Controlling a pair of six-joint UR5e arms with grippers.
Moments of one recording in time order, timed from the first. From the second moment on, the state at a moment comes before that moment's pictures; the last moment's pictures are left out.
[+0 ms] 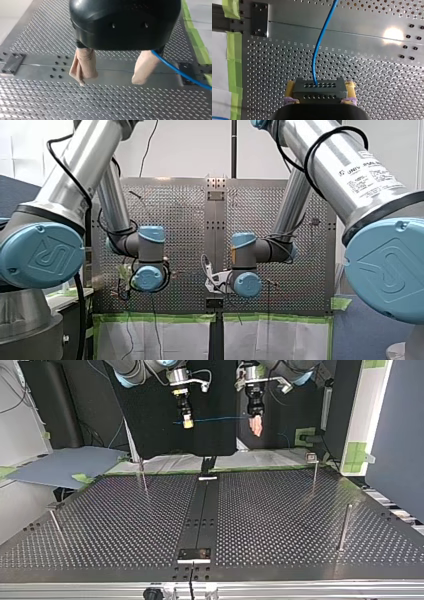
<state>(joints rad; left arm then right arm) -0.54 -2.00 -2.40 -1.90 -2.16 -1.63 2.39 -0.93 2.01 -0.99 1.83 1.47</state>
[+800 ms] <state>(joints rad) -0.51 -2.03 -2.48 -1.93 -2.16 -1.63 2.39 -0.93 2.01 -0.99 1.83 1.47</state>
